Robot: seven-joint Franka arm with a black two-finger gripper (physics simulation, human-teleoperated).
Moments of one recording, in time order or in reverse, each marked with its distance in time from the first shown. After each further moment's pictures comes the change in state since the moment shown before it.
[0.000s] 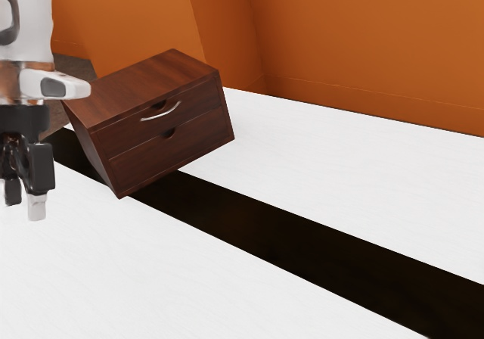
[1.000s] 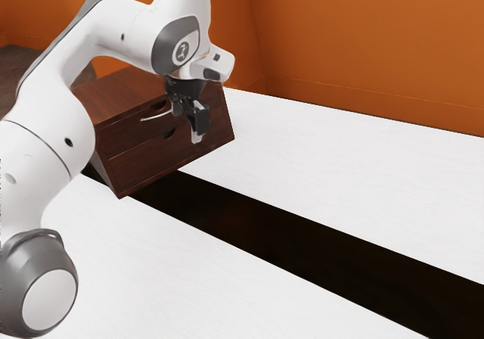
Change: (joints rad) arm 0.286 0.834 -0.322 0.771 0.248 0.570 0.251
